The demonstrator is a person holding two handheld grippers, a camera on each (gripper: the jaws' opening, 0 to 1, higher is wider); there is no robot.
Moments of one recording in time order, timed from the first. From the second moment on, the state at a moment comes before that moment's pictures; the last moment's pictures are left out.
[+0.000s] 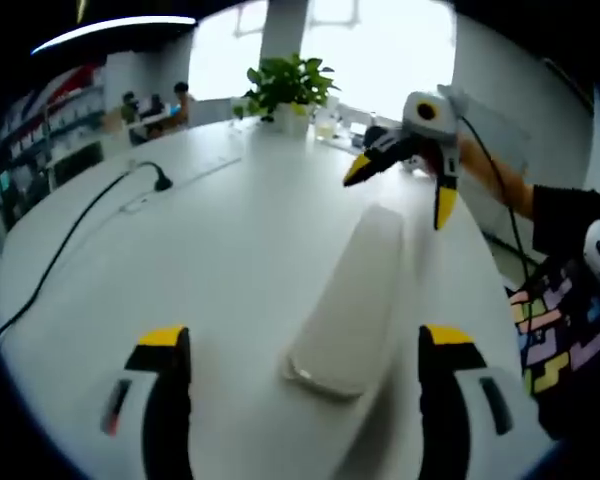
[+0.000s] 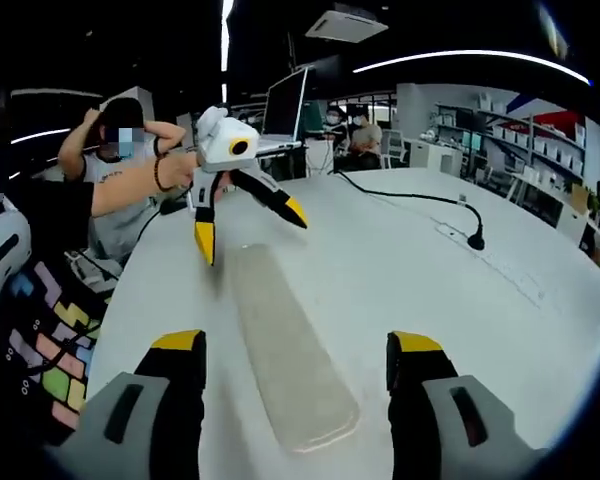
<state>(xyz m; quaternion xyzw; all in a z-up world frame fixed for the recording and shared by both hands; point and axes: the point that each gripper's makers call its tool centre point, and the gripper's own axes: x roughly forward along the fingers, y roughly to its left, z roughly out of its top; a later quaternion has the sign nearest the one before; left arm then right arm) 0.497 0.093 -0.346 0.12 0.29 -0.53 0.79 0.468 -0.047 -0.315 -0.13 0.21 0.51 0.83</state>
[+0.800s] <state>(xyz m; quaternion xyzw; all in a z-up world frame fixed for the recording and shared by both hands) 0.472 0.156 -0.285 0.06 0.12 -0.33 0.94 0.437 -0.100 -0.259 -0.02 0.02 0.34 0.94</state>
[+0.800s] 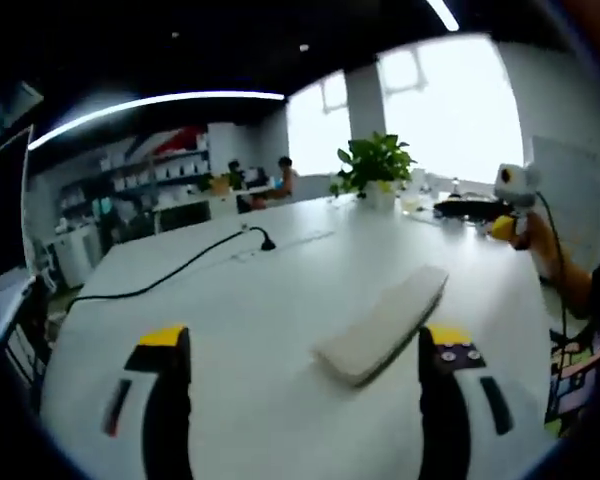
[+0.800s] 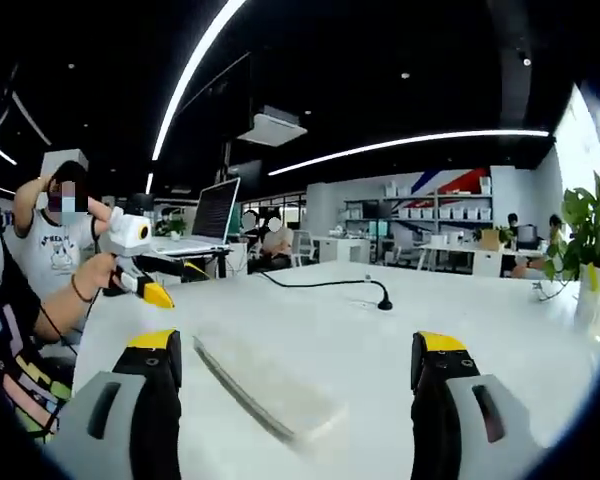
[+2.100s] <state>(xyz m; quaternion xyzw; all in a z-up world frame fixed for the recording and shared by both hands) 0.377 0.244 -0.195 0.10 -0.01 -0.16 0.98 0.351 -0.230 -0.207 -0.03 -0.01 0.00 1.00</state>
